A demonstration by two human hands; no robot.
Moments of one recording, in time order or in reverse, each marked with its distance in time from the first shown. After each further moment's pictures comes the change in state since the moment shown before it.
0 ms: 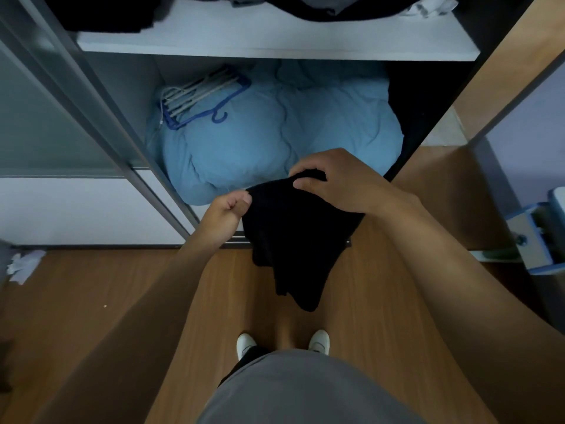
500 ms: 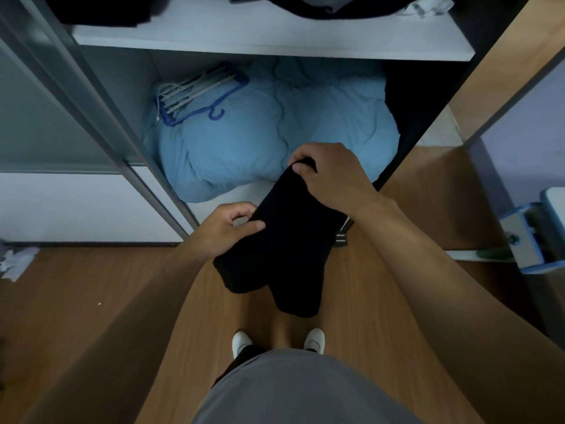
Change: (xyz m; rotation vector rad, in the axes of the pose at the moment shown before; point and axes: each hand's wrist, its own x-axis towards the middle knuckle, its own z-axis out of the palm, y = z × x) left_hand -0.023 0.002 0.000 0.046 -0.252 0.087; right_hand 0.004 -0.009 0.013 -0.089 0.210 0.188
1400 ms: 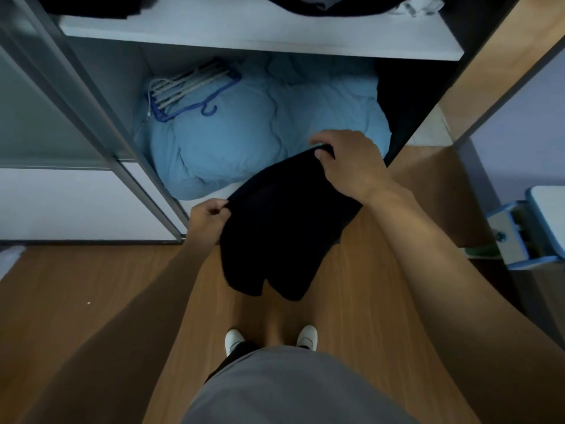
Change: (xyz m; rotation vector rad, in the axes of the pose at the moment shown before) left_hand 0.019 -0.058 0.013 -0.164 0.544 -0.327; right_hand -0.004 0.024 -0.022 -0.129 0.036 0.054
